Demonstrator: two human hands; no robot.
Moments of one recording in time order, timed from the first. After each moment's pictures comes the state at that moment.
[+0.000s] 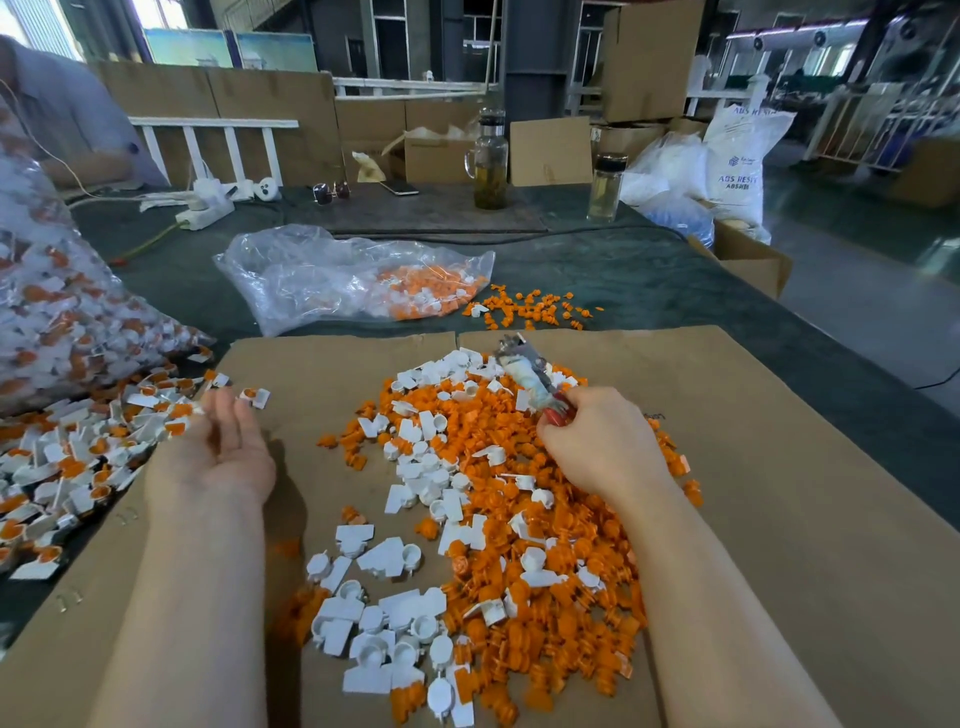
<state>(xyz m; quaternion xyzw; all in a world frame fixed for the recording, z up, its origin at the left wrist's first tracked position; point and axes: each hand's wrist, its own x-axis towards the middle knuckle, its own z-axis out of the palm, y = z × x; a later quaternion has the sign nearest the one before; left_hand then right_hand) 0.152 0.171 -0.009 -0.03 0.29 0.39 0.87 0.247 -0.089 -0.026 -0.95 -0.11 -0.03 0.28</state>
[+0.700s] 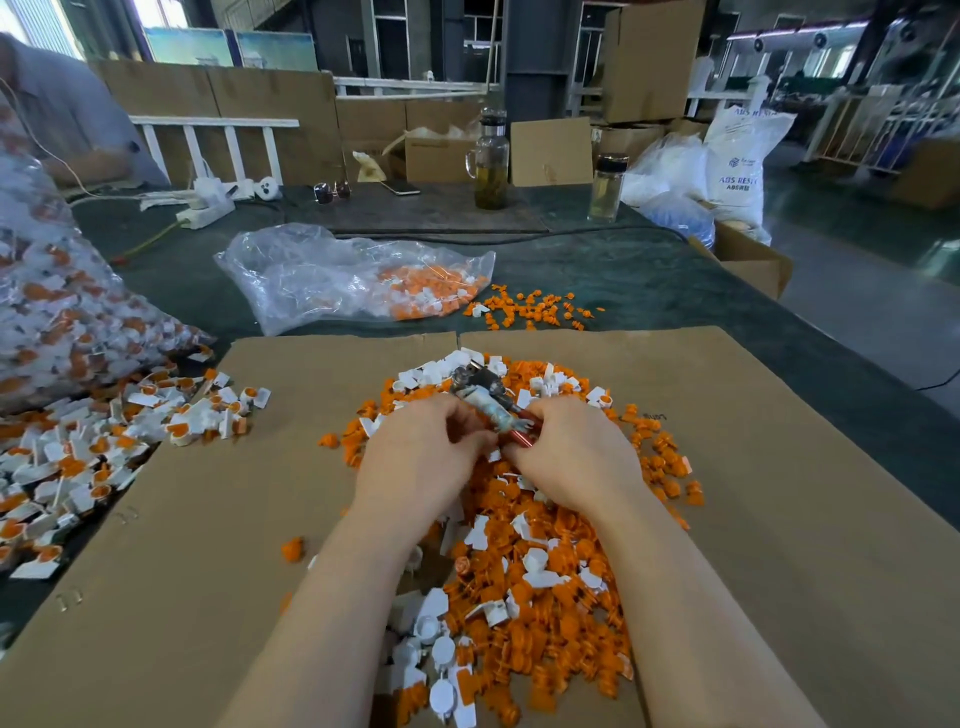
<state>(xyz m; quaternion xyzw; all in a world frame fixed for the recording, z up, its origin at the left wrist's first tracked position) 0.182 0.068 -0.023 0.93 0.14 0.14 0.32 0.241 -0.069 -0.028 -0.96 -0.17 0.00 0.21</state>
